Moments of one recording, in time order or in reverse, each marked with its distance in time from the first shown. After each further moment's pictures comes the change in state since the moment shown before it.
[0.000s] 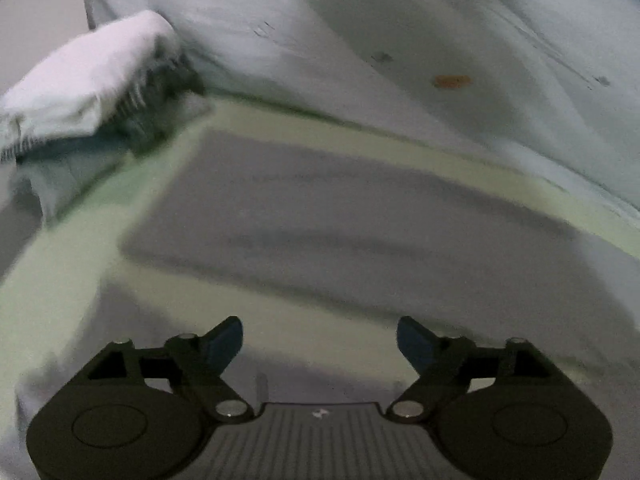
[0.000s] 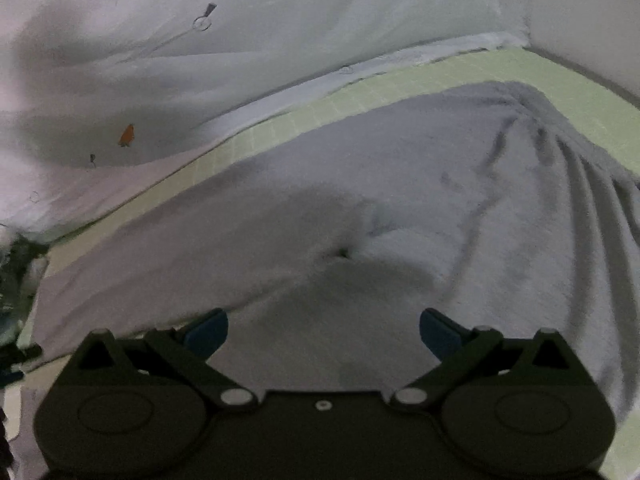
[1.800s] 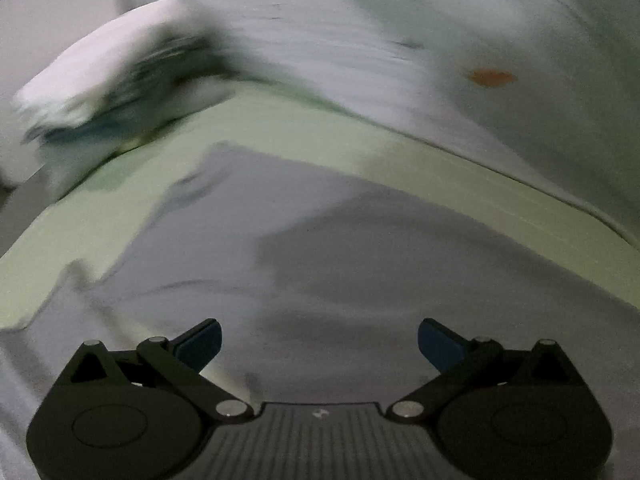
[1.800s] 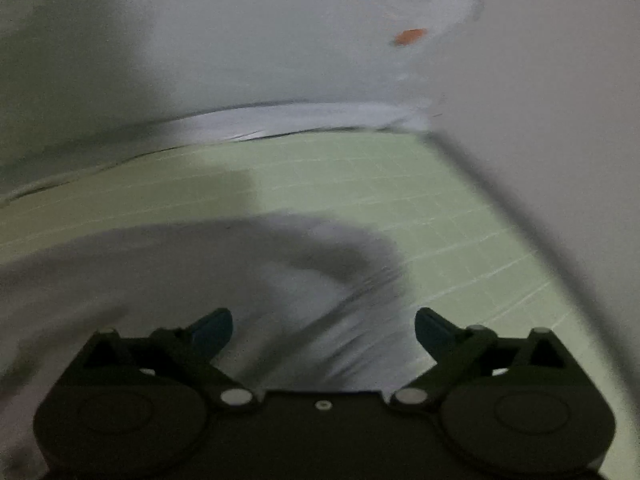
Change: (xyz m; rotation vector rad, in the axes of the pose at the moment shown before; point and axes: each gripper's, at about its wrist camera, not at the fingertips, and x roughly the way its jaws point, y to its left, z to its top) left arm 0.066 -0.058 0.063 -0.209 0.016 0.290; right arm 0.102 -0.119 0.195 -0.210 -0.008 -0.339
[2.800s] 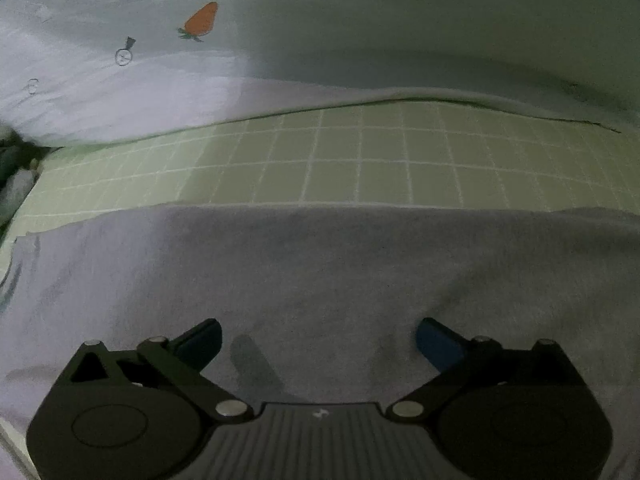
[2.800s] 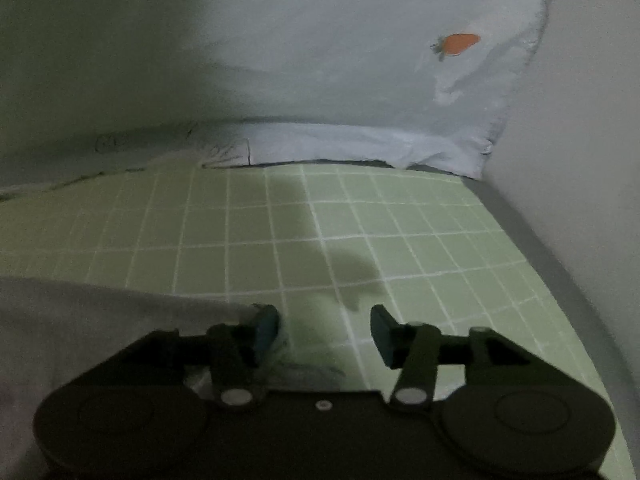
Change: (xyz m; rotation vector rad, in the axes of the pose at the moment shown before) left arm 0.041 -0.242 -0.023 0.458 0.051 -0.128; right arm 0.106 -0.073 0.059 -0.079 -0.108 0.015
